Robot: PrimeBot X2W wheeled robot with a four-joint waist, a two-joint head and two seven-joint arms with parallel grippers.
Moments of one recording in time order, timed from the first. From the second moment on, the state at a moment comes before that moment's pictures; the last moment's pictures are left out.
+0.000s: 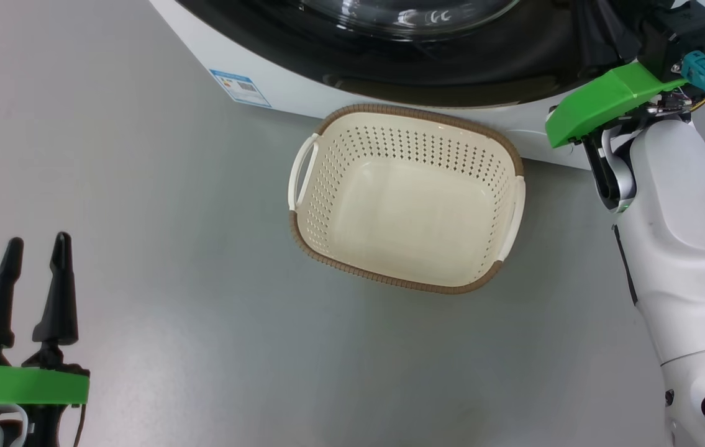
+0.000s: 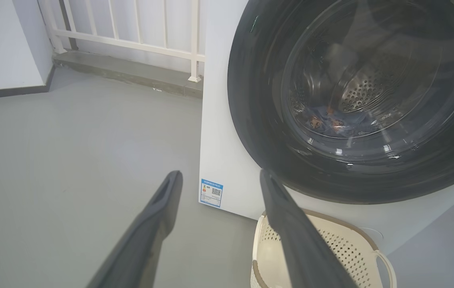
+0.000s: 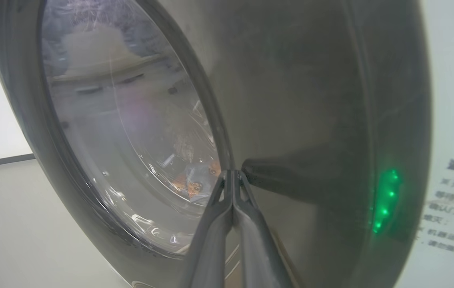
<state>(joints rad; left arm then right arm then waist) -0.23 0.42 -0.13 0.18 -0.77 -0.13 -0.25 -0.95 -0.06 0.03 0.73 0.00 0.14 -0.26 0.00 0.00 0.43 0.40</state>
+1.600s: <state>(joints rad) -0.05 0.37 -0.10 0.16 -0.65 -0.13 -0.25 -0.41 -0.07 0.18 0.36 0.28 0.14 -0.26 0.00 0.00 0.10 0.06</state>
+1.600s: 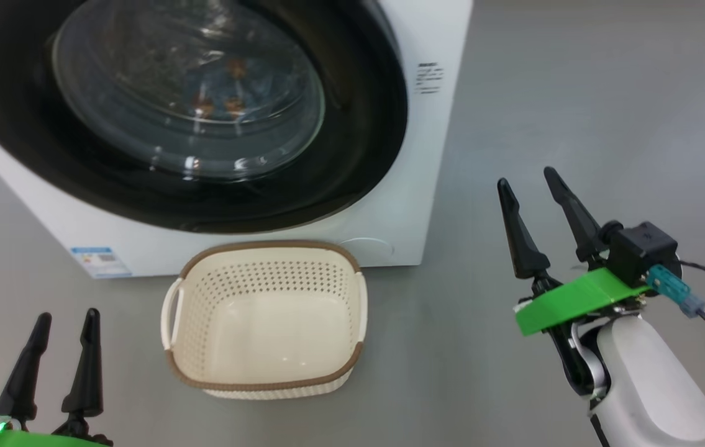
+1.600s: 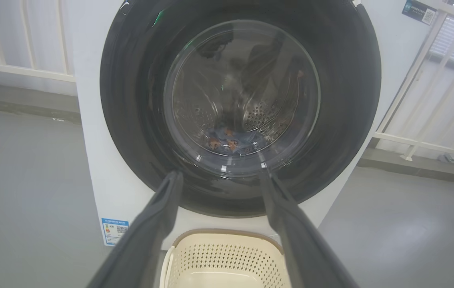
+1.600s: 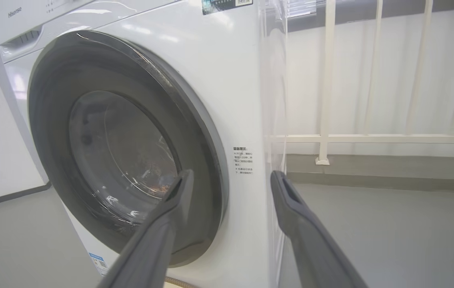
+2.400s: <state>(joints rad) -0.01 0.33 -0.08 0.12 -0.64 -0.13 -0.25 -0.16 -0.07 0.12 0.22 0.29 0.13 -0.26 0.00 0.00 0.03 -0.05</state>
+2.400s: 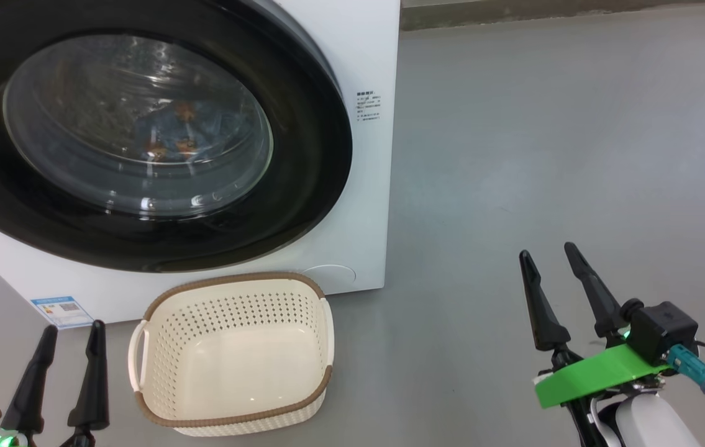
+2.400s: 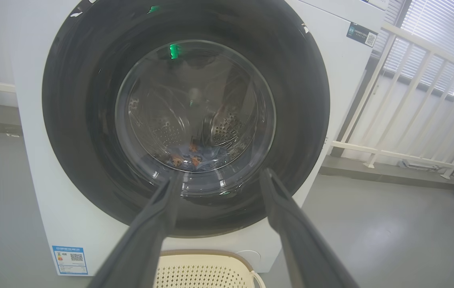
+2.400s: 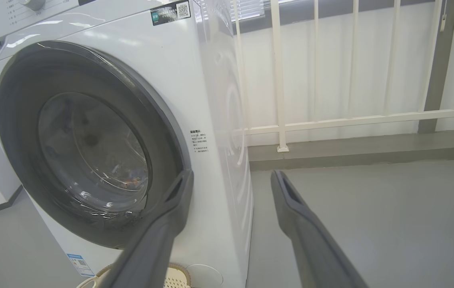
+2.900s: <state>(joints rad) 0.01 0.36 -0.09 0.12 -0.66 -0.13 -0.25 -0.13 -0.06 0.11 0.24 0.25 0.13 -0.26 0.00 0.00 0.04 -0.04</state>
